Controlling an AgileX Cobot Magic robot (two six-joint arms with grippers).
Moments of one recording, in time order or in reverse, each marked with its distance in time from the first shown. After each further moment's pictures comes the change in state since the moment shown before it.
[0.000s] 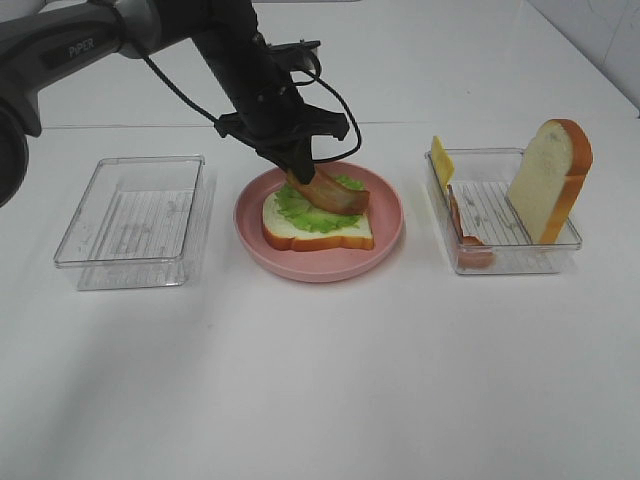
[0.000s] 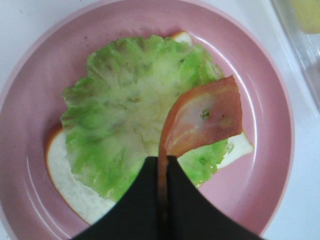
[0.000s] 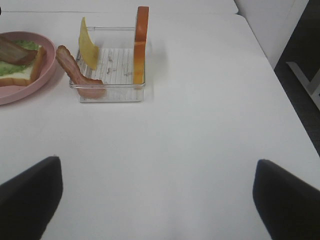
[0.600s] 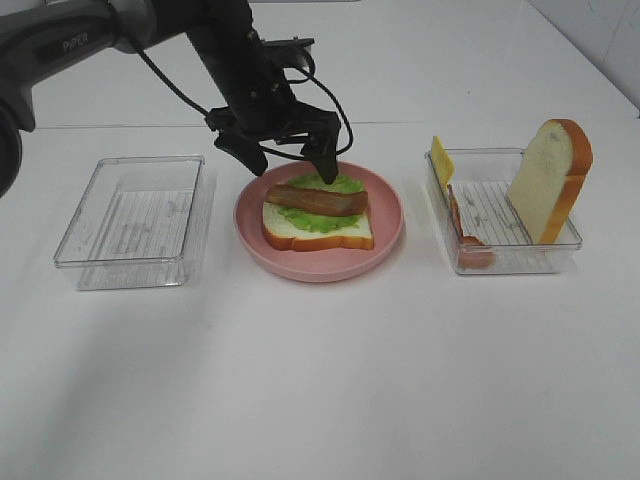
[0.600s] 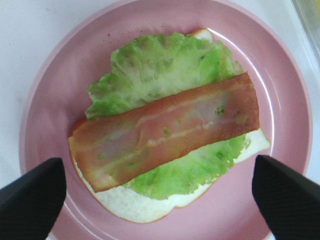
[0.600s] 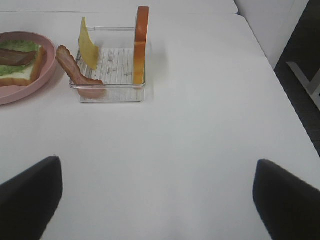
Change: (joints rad) left arm 0.004 -0.028 0.000 0.048 0.023 -0.009; right arm 0.000 0.000 0.000 0.000 0.000 0.000
